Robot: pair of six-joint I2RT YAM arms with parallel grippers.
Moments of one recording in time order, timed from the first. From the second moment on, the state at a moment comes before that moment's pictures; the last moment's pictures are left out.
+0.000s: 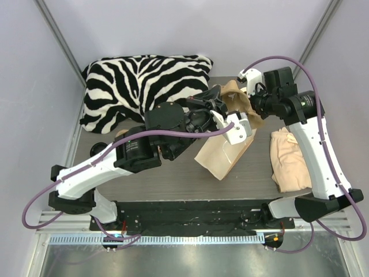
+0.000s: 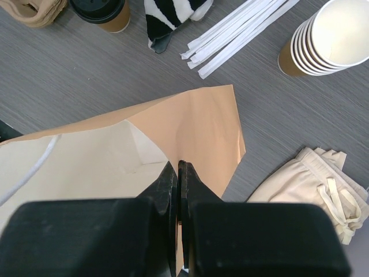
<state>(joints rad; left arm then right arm) -1.37 1.52 2.04 -0.41 -0.53 1.04 0.32 1.36 1.79 -1.23 -0.19 -0.22</state>
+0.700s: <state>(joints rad) -1.30 1.35 1.73 -0.42 -0.58 1.09 0.32 1.35 1.77 -1.22 -0.23 -0.21</state>
